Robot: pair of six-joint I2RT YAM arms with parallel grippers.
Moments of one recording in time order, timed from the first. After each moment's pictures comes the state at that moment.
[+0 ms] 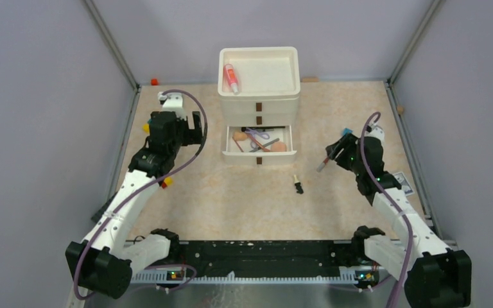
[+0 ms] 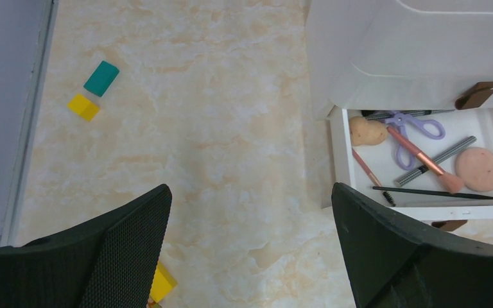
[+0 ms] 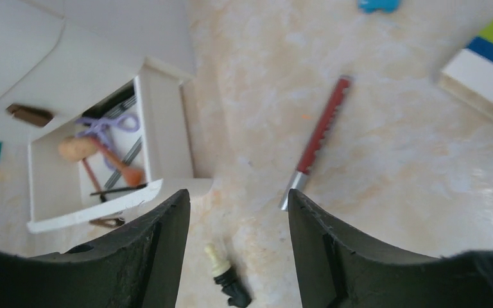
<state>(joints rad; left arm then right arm) -0.28 1.05 0.97 -0.33 -0.24 -0.12 0.15 0.91 0.57 -0.15 0.07 0.66</state>
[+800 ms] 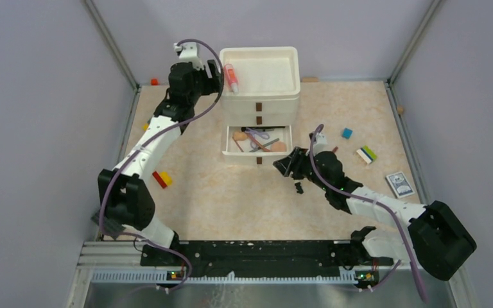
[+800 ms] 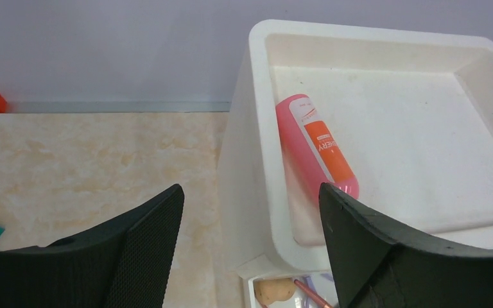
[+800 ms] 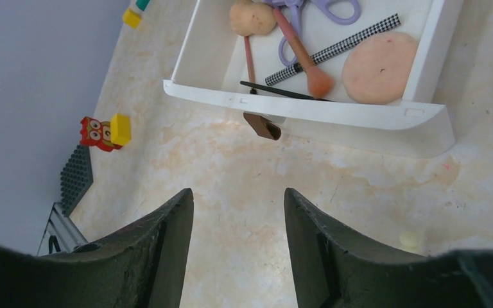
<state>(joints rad) -0.28 1.55 1.42 -0.04 -0.08 -0.25 0.66 1.16 0.44 0.43 -0.03 0.71</state>
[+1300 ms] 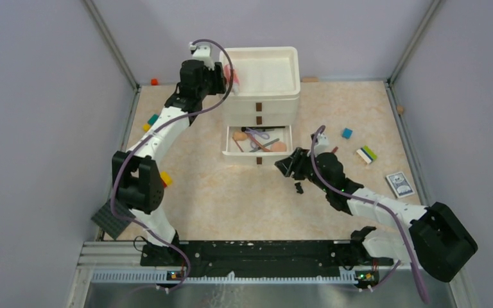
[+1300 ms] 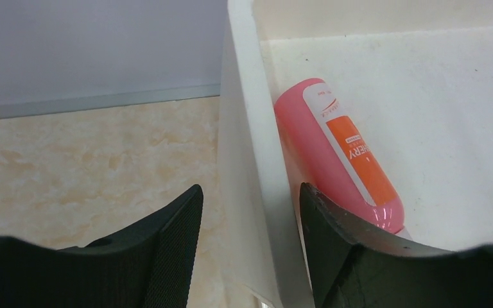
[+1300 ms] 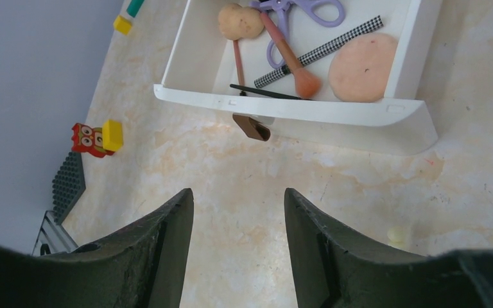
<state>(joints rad) -0.28 1.74 1.52 -0.04 -0.03 -0.18 0.66 1.14 0.42 0.43 0.01 0.71</state>
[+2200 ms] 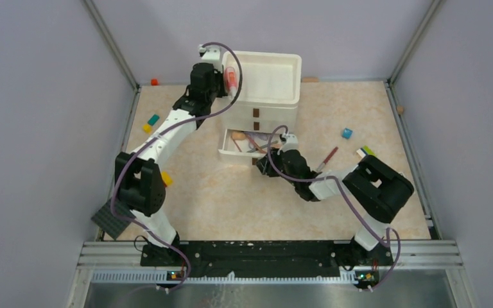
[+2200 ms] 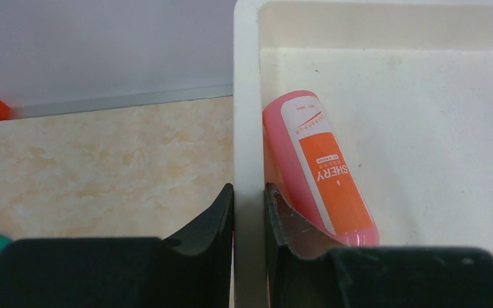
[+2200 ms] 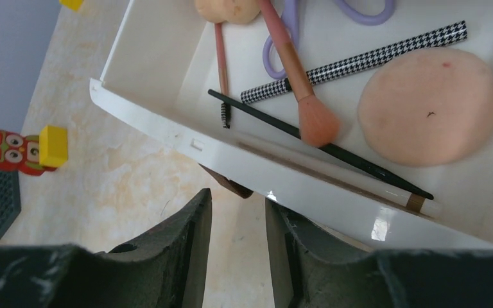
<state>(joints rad) -0.36 1.75 1.54 -0.05 -0.15 -0.13 0.78 1.69 0.61 0.72 0.10 0.68</state>
